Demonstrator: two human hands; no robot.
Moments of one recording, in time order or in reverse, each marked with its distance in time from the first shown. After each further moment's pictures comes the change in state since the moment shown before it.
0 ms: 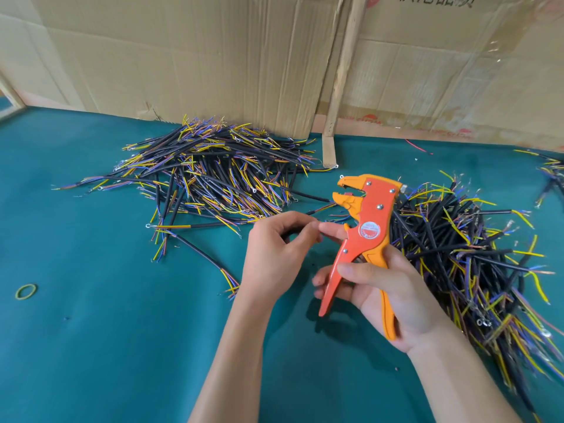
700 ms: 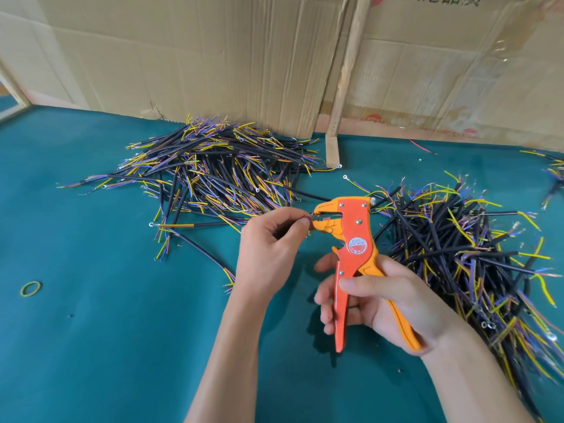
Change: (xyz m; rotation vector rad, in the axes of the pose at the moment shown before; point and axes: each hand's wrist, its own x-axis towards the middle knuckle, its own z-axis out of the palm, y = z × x) left_hand 0.002 -0.002 -0.008 -0.070 0.063 -0.013; right_hand -0.007 -0.008 -0.005 -0.044 -0.110 0.273
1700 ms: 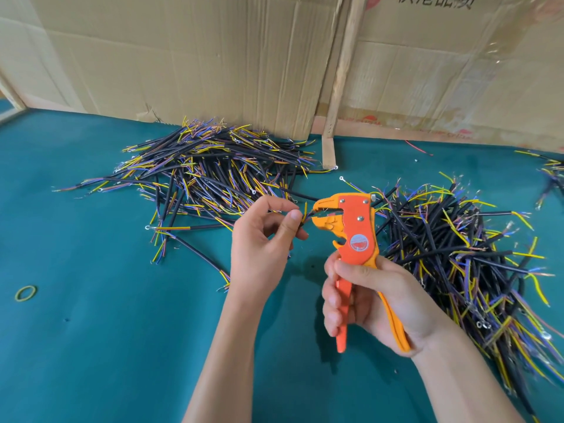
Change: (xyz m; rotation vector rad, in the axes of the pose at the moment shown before) left_hand 0.001 -0.005 0.002 -0.202 0.045 0.032; right_hand 0.001 0.000 0.005 0.083 -0.040 -0.032
